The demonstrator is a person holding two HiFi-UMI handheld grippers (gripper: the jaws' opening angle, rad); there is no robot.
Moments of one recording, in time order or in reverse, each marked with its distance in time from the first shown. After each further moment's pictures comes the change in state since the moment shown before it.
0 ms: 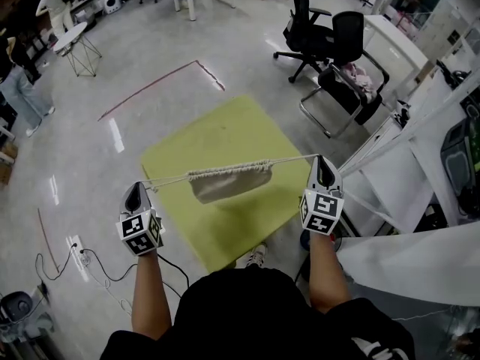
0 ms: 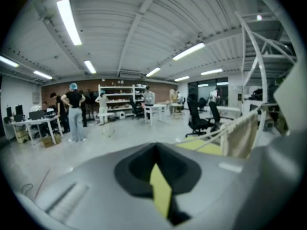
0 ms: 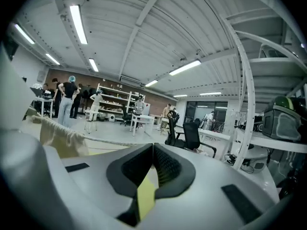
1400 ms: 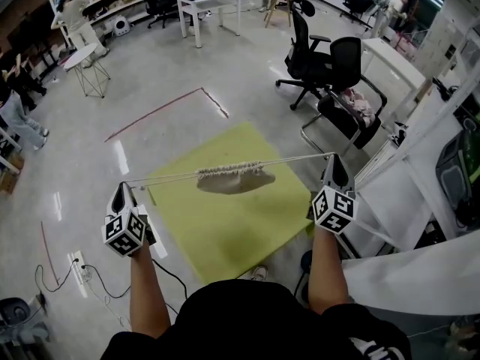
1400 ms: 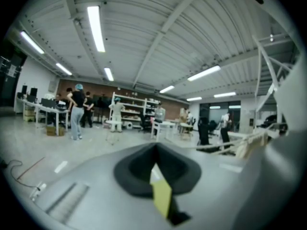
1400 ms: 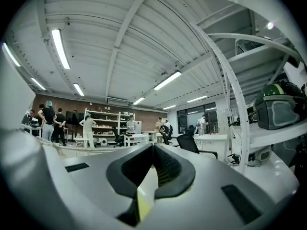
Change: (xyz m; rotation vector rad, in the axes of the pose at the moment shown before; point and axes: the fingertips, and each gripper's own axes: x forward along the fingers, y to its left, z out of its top) left arm -0.002 0.049 0.081 -0.202 -0.204 0.087; right arm 0.016 -0.060 0.077 0.223 -0.202 -0.077
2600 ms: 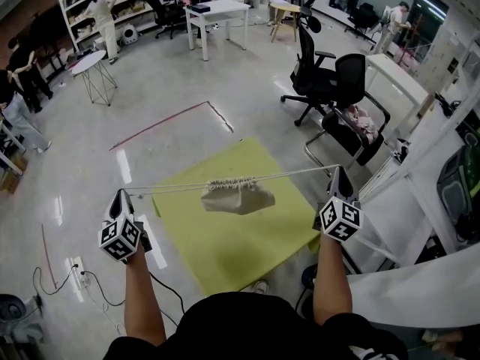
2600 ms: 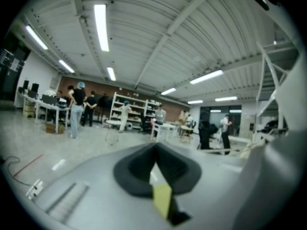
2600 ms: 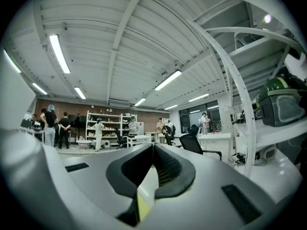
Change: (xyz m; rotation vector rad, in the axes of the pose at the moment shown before) left arm 0.010 0.025 0.008 -0.047 -0.017 -0.007; right arm 0.018 -0.009 -0.001 0.024 -0.007 0.029
